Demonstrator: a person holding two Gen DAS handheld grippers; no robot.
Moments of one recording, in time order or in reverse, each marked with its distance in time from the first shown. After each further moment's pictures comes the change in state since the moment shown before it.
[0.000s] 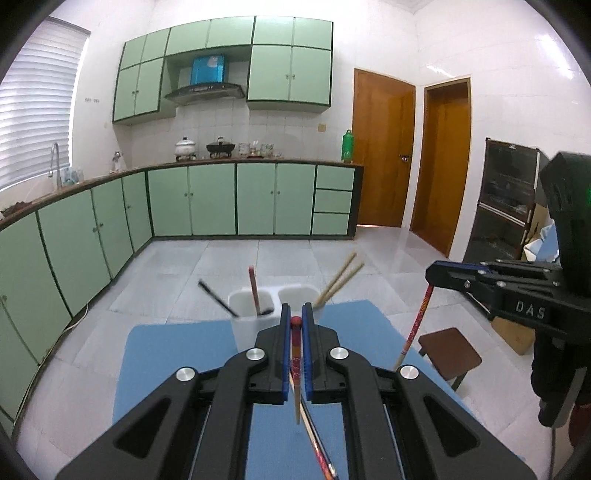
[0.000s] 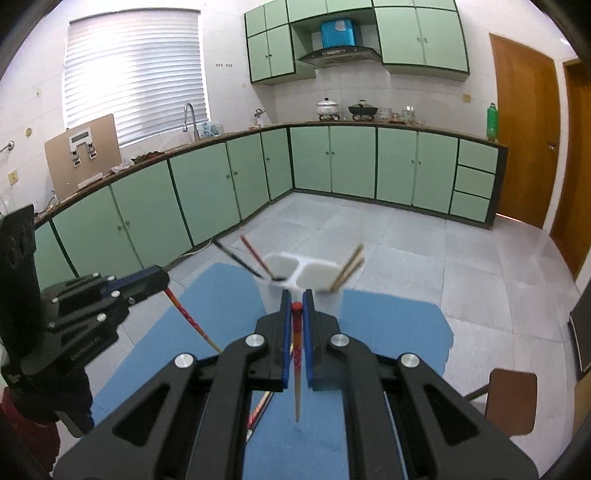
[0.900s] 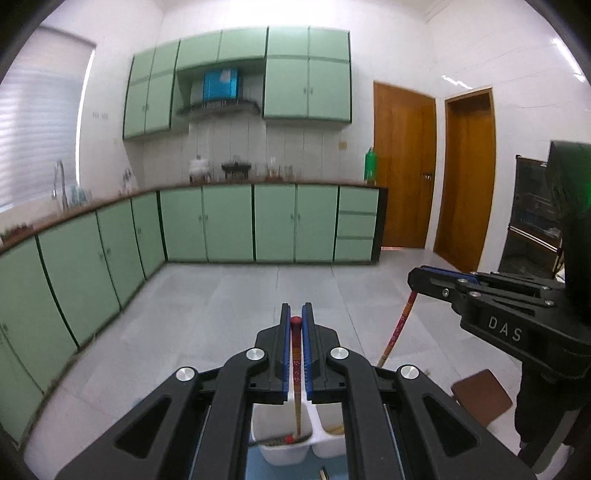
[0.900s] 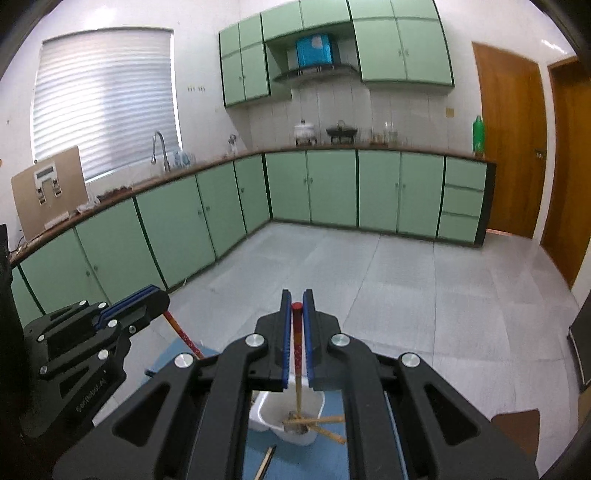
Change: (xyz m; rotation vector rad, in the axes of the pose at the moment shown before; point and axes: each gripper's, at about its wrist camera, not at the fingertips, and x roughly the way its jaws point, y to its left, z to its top) left arm 0.122 0.029 0.097 -0.014 -0.047 0.075; right arm 0.118 -0.044 0.109 0.056 -0.075 -0.083
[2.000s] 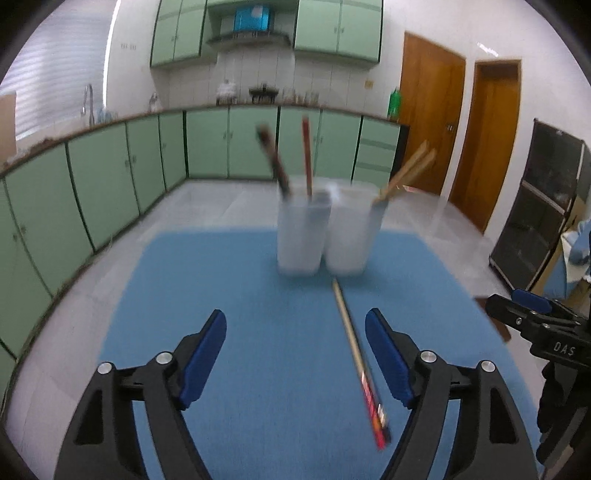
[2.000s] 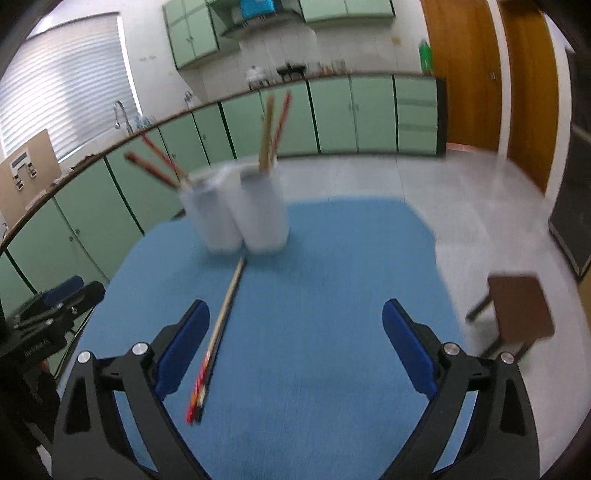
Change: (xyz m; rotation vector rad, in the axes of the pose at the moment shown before) left arm -0.084 0.019 -0.209 -0.100 0.264 0.058; right arm -0.080 0.002 -0.261 0.185 0.205 -0.100
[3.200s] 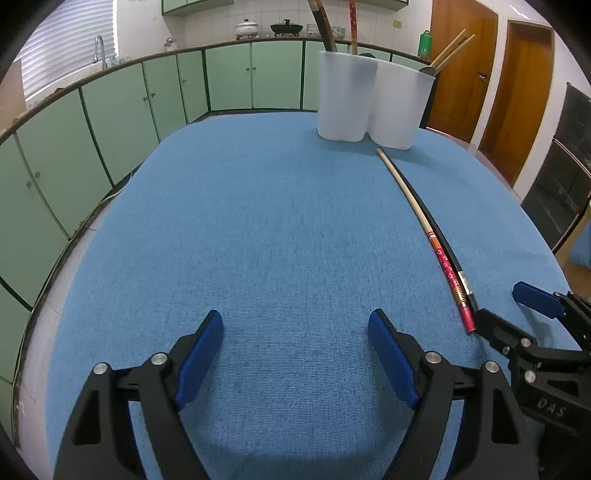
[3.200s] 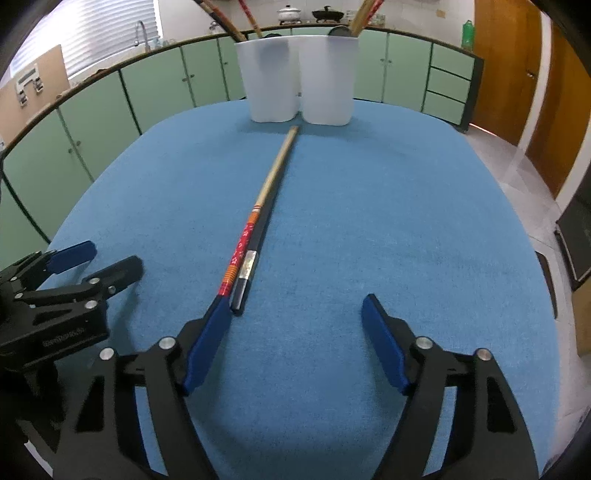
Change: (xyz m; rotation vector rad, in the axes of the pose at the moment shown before) left arm 0.030 0.023 -0.095 -0.023 0.231 0.101; right arm 0.045 0.069 -0.090 -0.170 0.199 -0.047
